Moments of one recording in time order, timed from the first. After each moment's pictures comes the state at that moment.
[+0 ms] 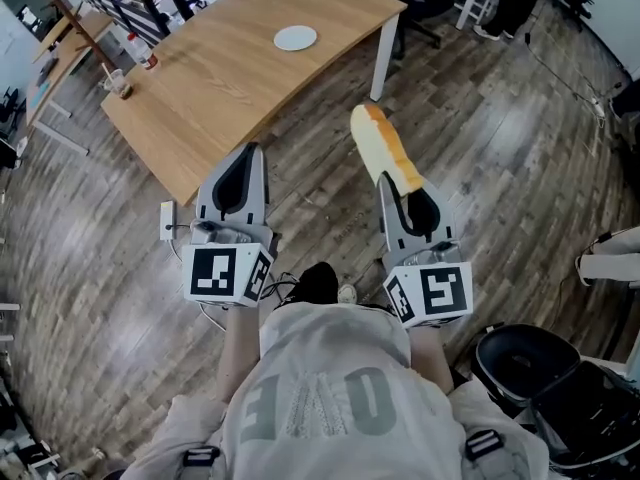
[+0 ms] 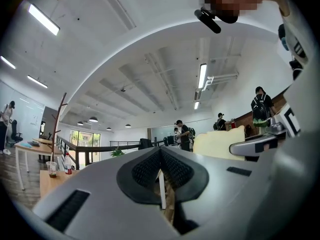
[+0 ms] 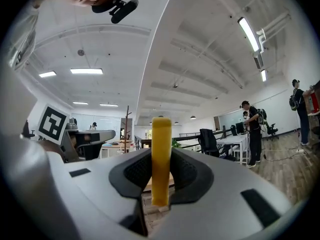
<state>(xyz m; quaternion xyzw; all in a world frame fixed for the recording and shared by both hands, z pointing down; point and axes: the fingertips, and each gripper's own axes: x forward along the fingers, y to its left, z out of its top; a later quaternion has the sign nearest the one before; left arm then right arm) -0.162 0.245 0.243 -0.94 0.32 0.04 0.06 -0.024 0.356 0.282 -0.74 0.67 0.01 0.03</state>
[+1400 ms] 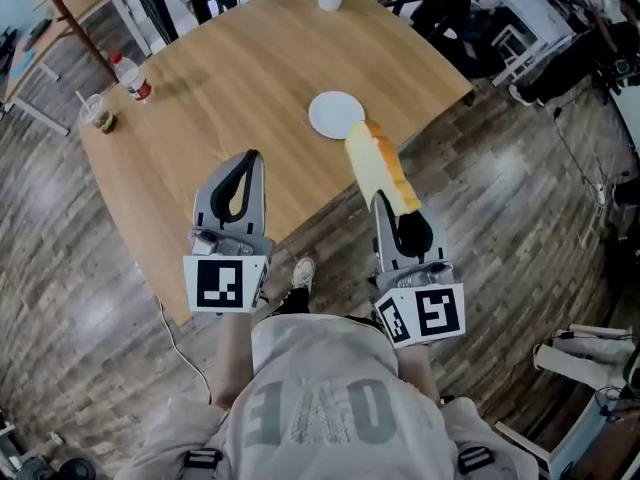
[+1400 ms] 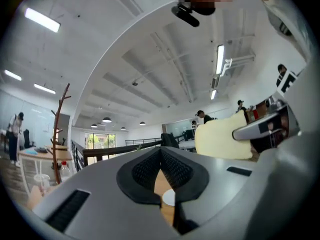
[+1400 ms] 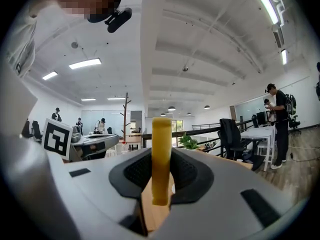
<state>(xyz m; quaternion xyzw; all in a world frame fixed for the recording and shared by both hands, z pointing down) -0.095 -0.098 0.266 -0.91 0.40 0.02 0.08 0.050 -0.001 0.286 -0.68 0.73 -0.03 0.00</state>
